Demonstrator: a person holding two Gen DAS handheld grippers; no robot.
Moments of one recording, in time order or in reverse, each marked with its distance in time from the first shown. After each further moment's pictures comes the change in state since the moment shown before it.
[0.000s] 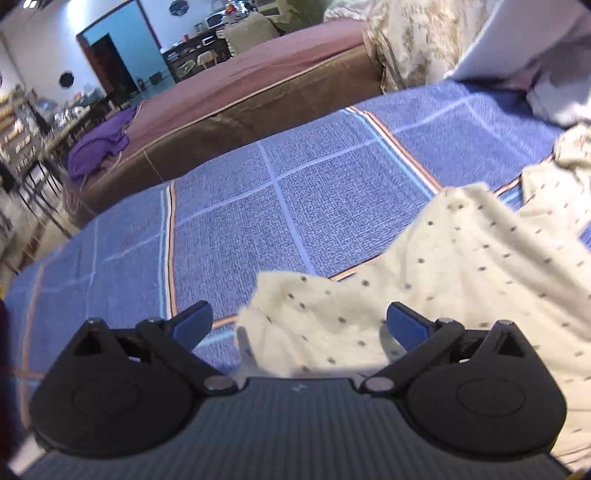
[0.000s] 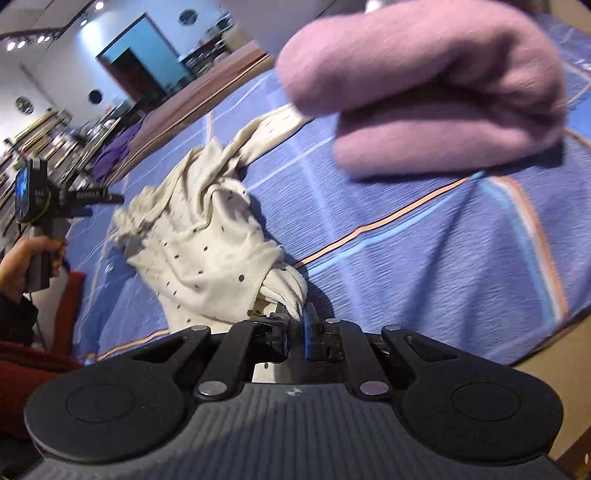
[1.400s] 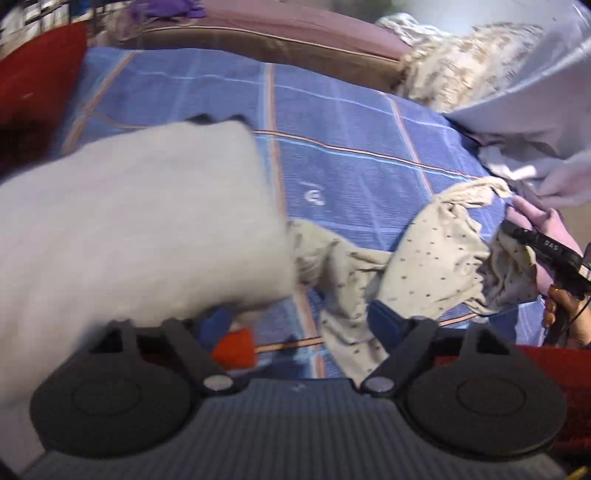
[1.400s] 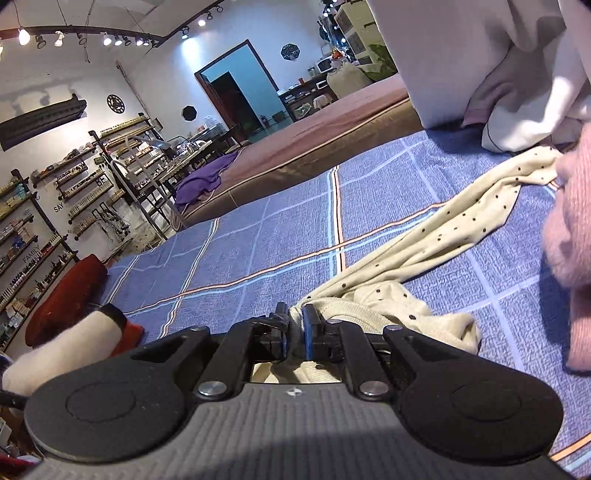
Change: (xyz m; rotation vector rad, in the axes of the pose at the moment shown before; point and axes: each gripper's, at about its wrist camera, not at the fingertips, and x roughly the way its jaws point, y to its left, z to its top) left arm -0.184 0.171 -0.229 -0.488 0.123 -0.443; right arm 0.100 0.131 0.072 -0.202 -0.115 0.289
